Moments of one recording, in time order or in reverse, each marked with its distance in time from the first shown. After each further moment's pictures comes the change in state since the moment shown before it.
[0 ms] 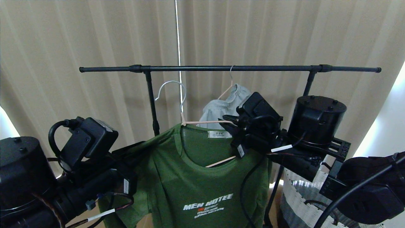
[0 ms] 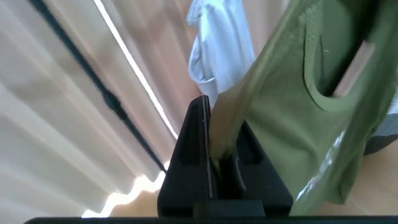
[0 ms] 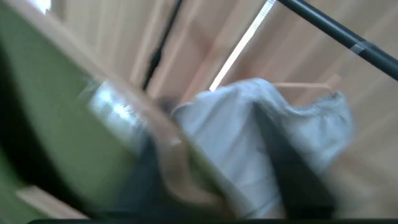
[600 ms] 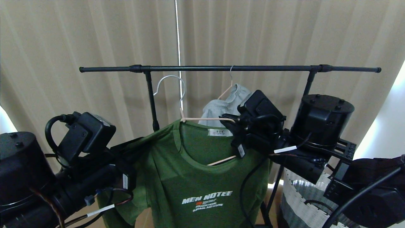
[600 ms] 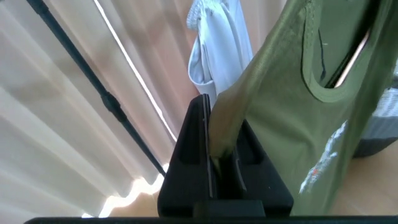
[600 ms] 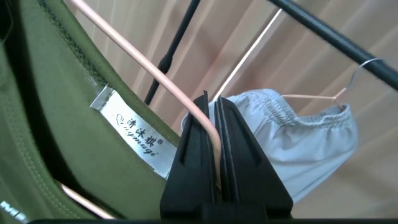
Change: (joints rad) left arm 0.008 -0.004 -0.034 0.012 0.001 -0.006; right arm 0.022 -0.026 0.008 -0.007 -0.017 -0.002
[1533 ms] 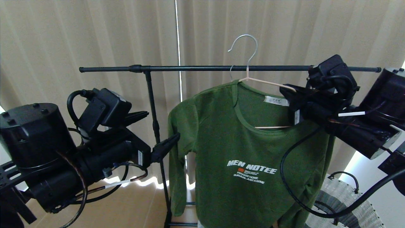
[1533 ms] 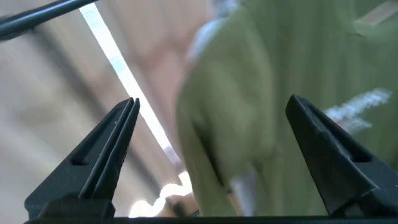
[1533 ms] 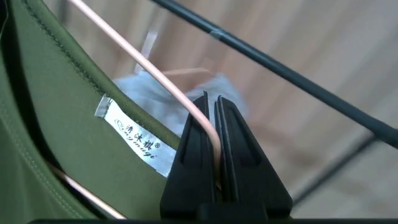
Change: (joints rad) left arm 0.025 0.099 -0.160 0.020 -0.140 0.001; right arm -0.290 -0.177 0.054 -0.003 -0.036 0.008
